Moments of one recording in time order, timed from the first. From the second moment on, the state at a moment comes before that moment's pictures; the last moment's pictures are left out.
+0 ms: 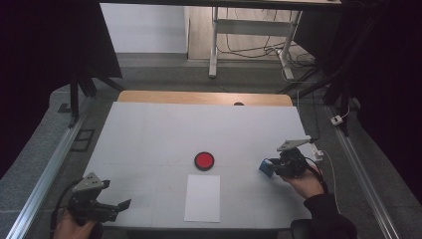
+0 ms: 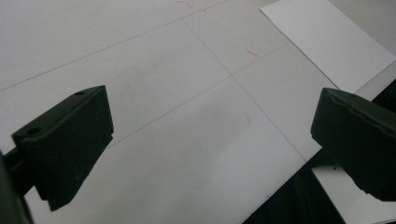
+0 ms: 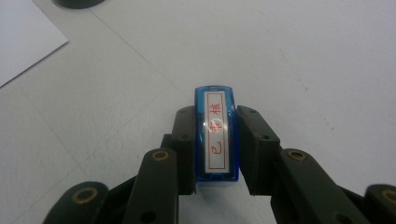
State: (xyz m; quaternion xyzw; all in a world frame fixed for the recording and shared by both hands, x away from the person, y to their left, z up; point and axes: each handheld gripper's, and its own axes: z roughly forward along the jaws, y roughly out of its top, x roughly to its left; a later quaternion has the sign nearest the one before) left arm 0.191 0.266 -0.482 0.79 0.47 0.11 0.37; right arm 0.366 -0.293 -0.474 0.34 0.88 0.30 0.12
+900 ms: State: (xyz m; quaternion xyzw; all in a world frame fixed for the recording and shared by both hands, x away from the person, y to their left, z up) left arm 0.191 0.266 -0.482 0.80 0.46 0.11 0.37; right arm 0.354 -0.280 -0.454 0.33 0.87 0.35 0.12
